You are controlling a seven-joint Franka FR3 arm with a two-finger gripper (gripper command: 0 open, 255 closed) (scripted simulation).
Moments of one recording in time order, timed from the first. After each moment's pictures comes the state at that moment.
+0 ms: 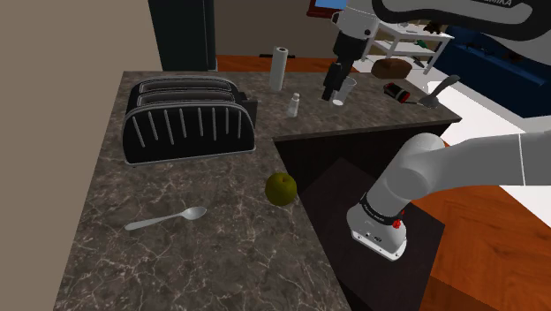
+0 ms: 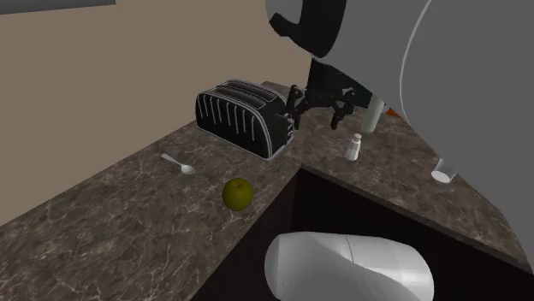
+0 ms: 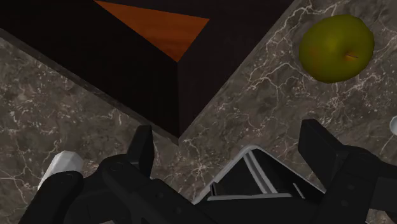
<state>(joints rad) 0.02 -0.83 0.04 -2.43 0.08 1.60 -0.14</state>
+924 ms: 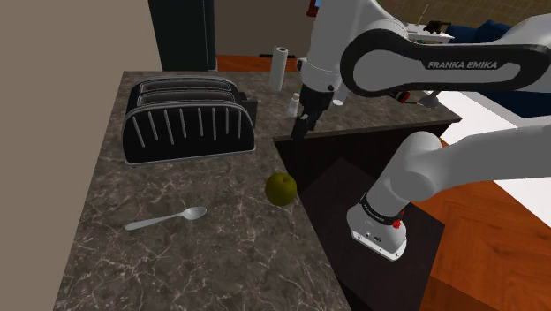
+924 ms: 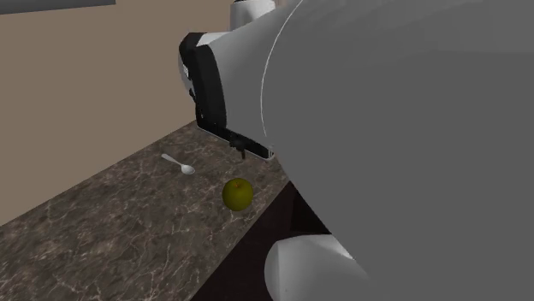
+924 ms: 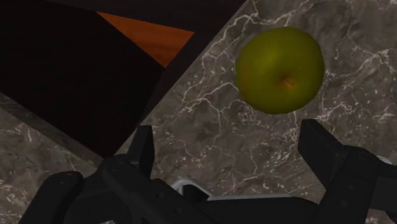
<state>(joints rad) 0.13 -0.80 0.35 -2.58 0.23 1.80 0.10</state>
